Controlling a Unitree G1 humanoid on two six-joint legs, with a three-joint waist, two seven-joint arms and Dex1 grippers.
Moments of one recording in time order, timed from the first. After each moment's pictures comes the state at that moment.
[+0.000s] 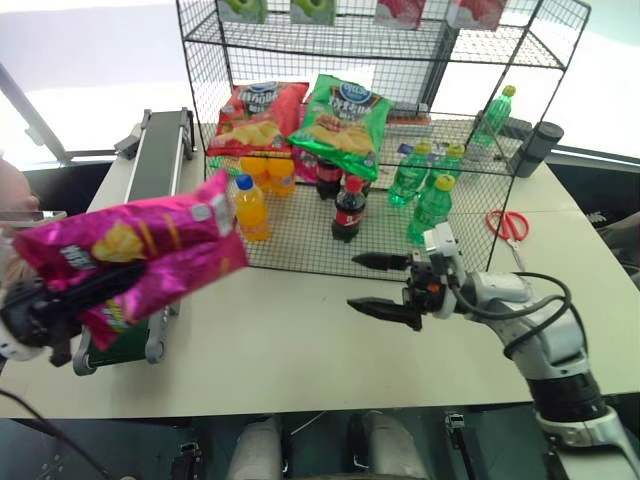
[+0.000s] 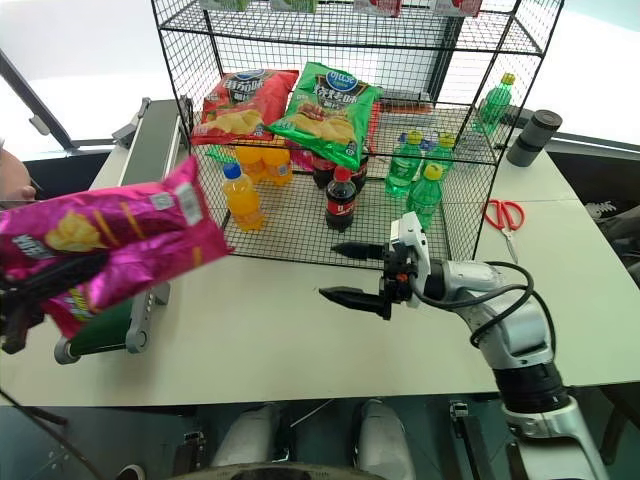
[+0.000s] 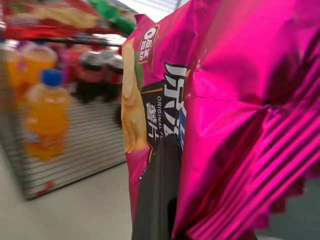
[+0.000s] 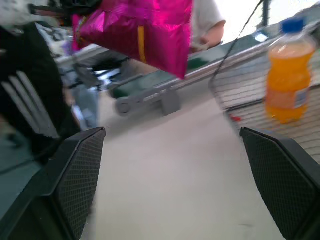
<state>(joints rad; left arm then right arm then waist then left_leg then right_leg) 0.25 0.92 0.69 -0.38 -1.40 0.77 -0.98 -0.29 -0.62 0.04 -0.25 0.76 0.66 1.11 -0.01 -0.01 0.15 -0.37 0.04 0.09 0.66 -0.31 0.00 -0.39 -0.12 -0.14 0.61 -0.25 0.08</state>
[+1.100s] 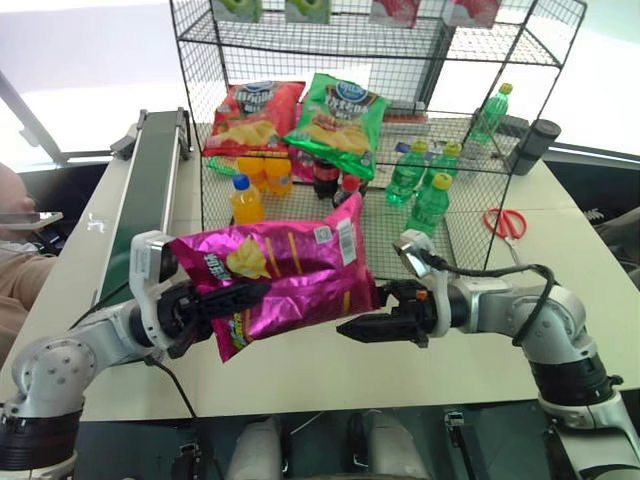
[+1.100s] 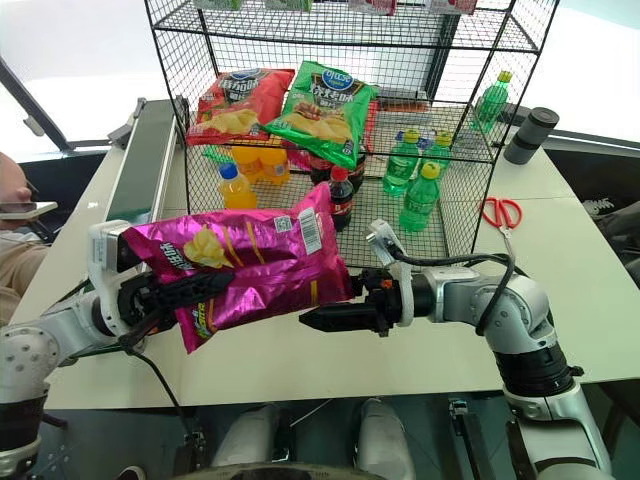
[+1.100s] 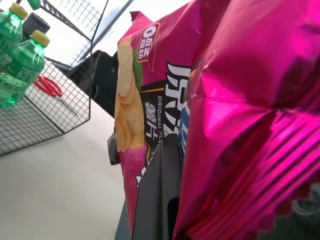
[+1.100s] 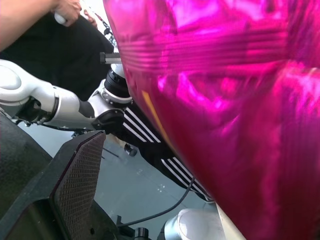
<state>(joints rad) -0.09 0.68 0.25 -0.32 -1.36 0.92 -0.98 -0.40 -0.60 0.06 -0.28 1.08 1.13 0.97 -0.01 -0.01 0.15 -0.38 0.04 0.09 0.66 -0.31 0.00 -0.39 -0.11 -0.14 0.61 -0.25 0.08</state>
